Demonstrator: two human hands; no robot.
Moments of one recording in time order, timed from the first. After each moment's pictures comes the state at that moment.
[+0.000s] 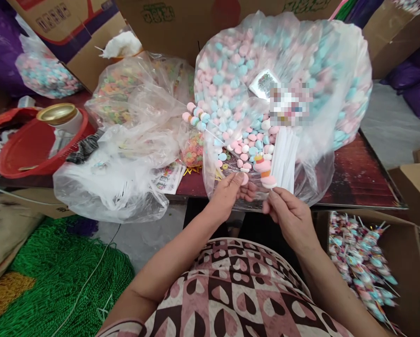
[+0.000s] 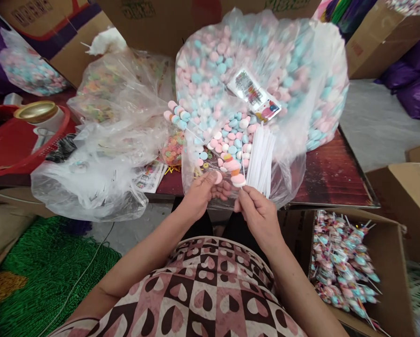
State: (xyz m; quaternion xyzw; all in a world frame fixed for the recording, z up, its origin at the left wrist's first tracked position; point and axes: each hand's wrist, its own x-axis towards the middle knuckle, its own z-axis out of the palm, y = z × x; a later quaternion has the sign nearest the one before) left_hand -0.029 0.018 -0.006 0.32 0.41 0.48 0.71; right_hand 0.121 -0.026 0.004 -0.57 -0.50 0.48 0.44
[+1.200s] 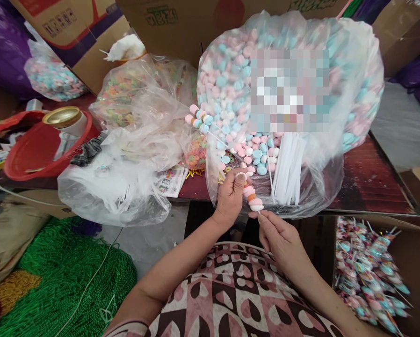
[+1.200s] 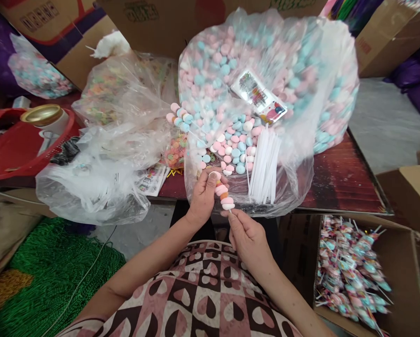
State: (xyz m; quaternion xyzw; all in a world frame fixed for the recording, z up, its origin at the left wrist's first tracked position) left_hand -0.026 0.020 -0.021 0.47 0.49 0.54 0.49; right_hand 0.099 -0.056 0.002 -0.58 -0.45 0.59 0.35
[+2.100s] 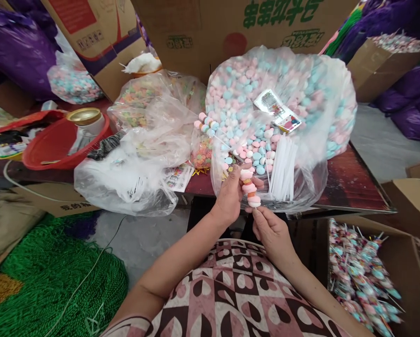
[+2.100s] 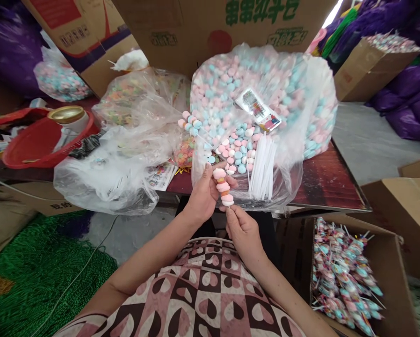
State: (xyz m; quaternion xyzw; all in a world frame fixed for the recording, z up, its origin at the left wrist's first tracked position) left_hand -0.027 0.001 0.020 0.28 0.34 0.57 0.70; right_hand 0.082 -0.070 -0.009 -0.54 -0.44 0.57 0.43
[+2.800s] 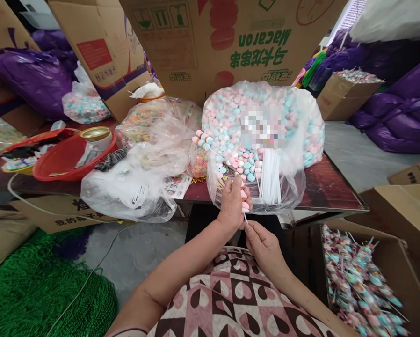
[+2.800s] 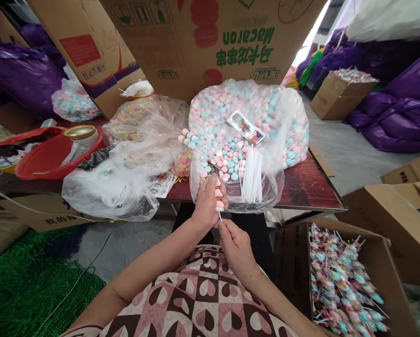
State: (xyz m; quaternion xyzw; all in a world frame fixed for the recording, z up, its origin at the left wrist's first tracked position) left_hand 0.000 -0.012 0.037 0.26 0.41 0.60 0.64; right_hand 0.083 -0.100 -0.008 -0.52 -0.50 0.55 0.42
